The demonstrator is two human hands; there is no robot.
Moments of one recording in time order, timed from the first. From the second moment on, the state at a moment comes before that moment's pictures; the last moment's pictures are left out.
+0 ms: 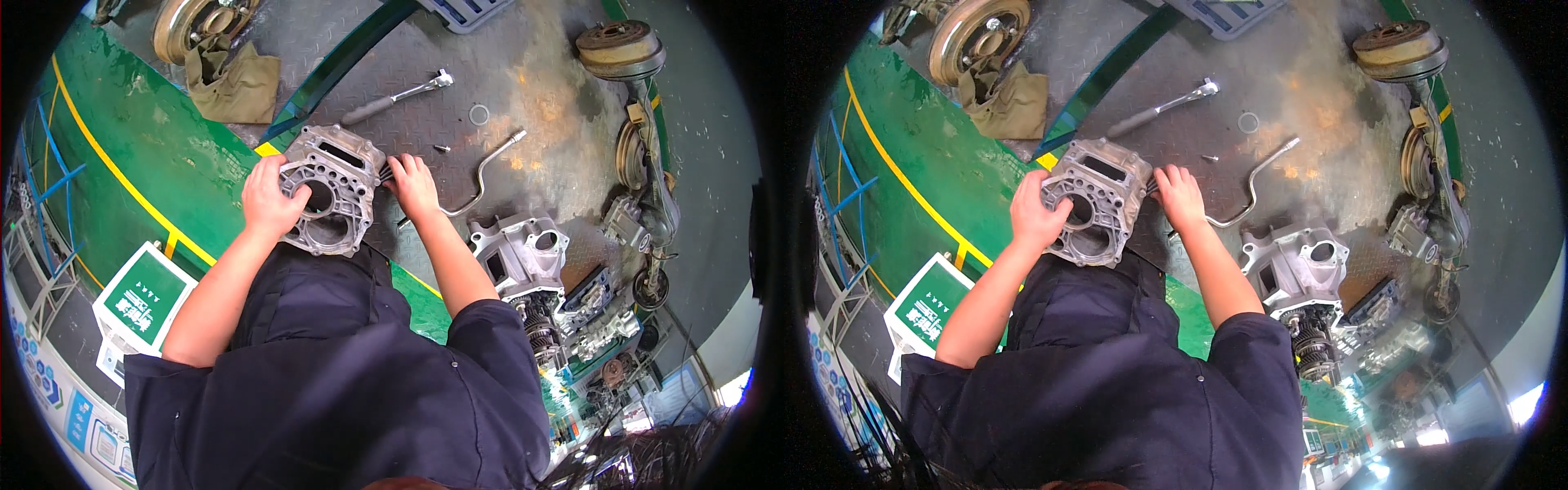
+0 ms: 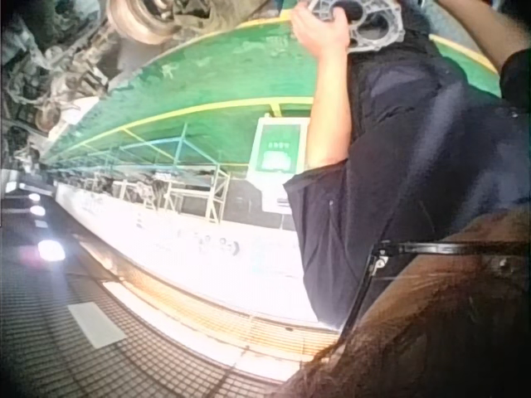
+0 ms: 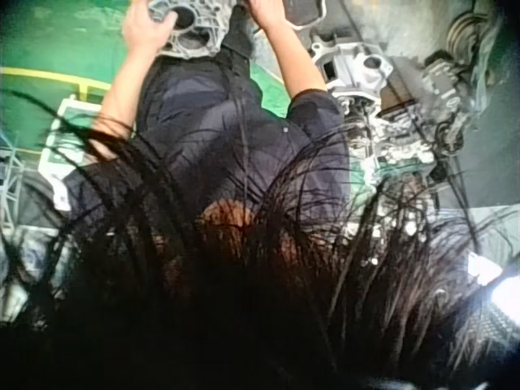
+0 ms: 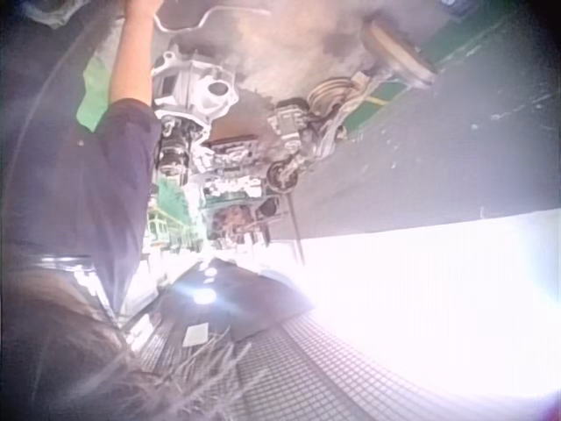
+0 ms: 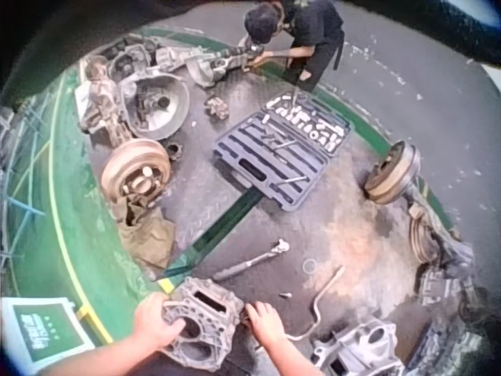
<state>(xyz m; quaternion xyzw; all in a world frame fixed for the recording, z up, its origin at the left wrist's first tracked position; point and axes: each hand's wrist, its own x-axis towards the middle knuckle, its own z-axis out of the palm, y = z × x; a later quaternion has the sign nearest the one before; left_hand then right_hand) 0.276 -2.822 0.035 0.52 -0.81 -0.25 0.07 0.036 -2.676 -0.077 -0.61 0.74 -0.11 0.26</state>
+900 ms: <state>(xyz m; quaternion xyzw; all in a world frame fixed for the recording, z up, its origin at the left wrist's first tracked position) 0.279 -2.820 0.031 0.52 -0.81 -0.25 0.08 0.046 -2.636 -0.089 -0.56 0.77 -0.17 0.25</state>
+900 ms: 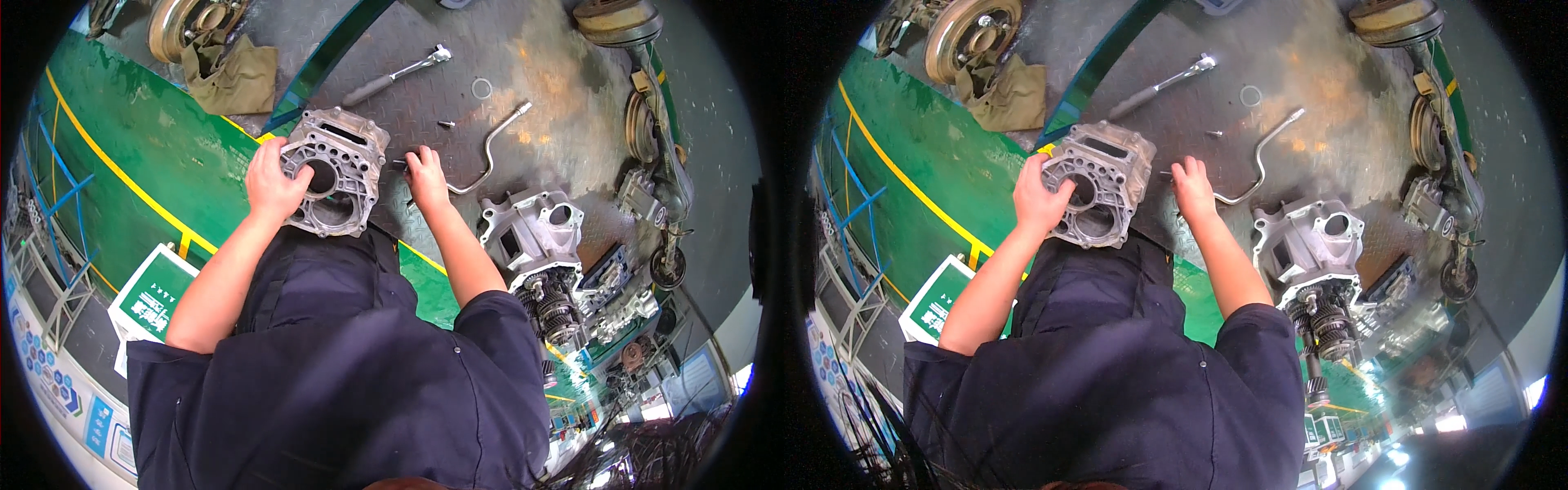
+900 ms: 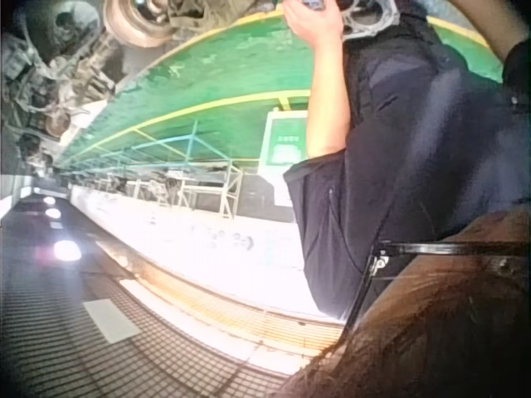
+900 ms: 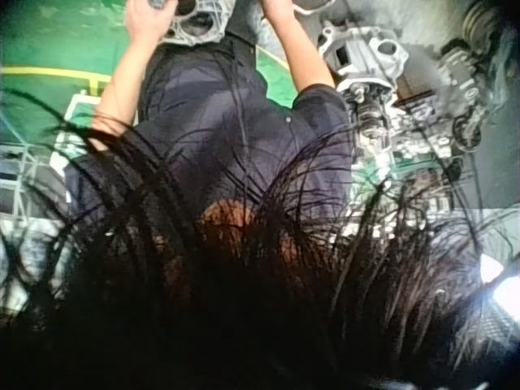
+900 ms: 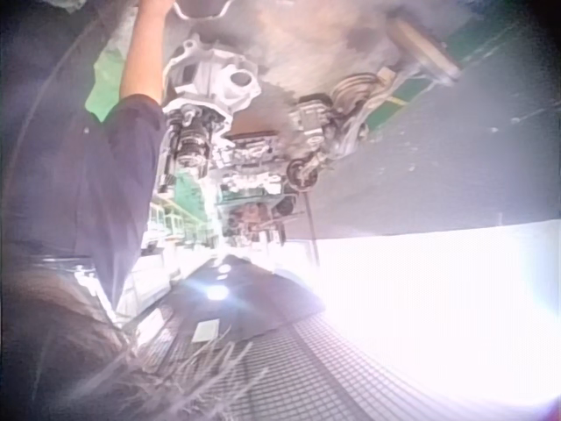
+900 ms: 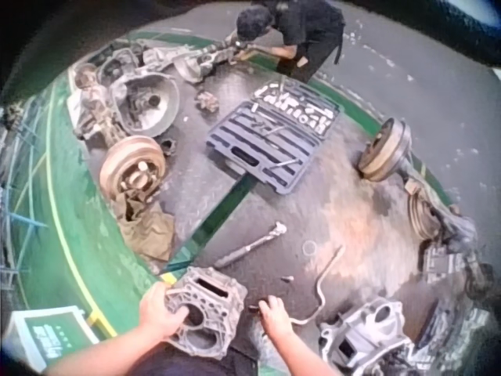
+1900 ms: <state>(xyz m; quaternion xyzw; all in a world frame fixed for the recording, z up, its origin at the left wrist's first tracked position) 0.267 -2.709 0.113 0.30 0.09 -0.94 -0.14 0.161 -2.578 0.175 -0.47 0.75 -0.43 0.18</state>
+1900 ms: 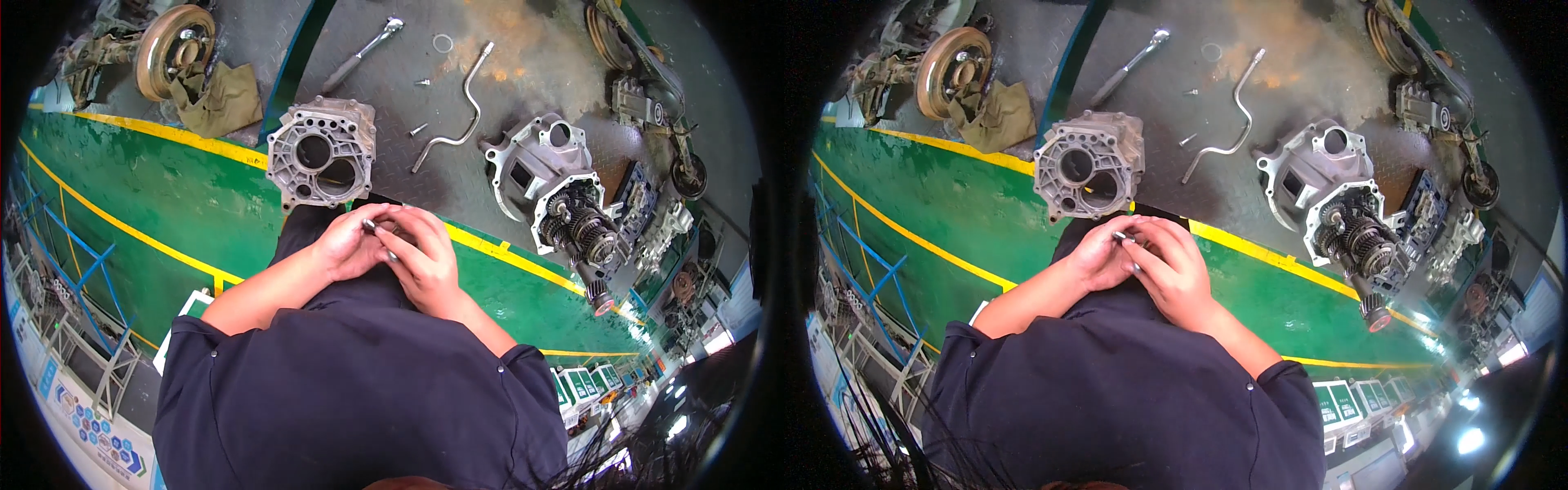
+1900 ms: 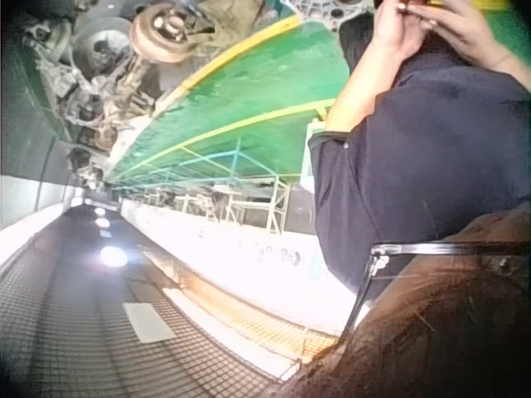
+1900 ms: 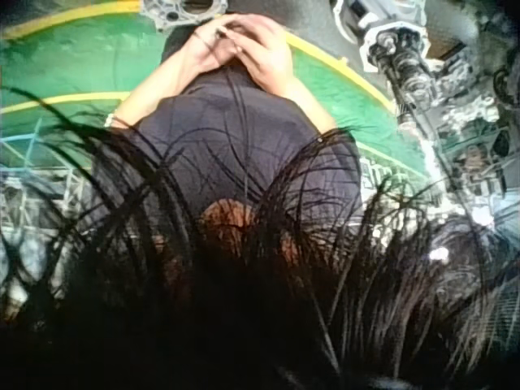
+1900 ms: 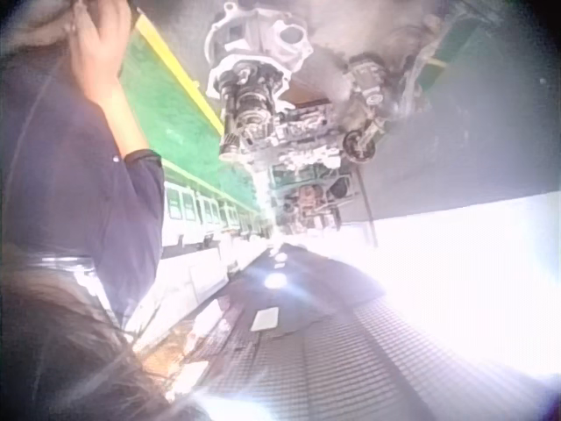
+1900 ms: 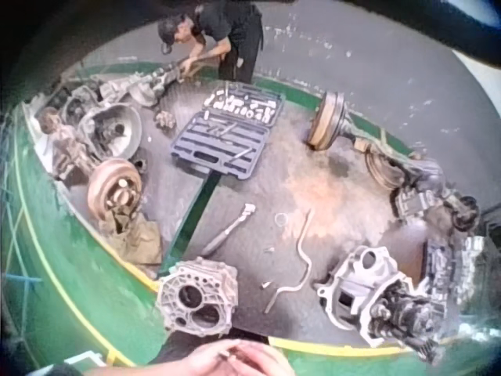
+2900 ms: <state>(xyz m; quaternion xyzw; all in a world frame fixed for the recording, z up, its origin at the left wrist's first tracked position) 0.629 -2.774 0.115 0.48 -0.15 -0.86 0.09 0.176 -2.609 -0.117 -0.32 0.91 -0.15 0.20</state>
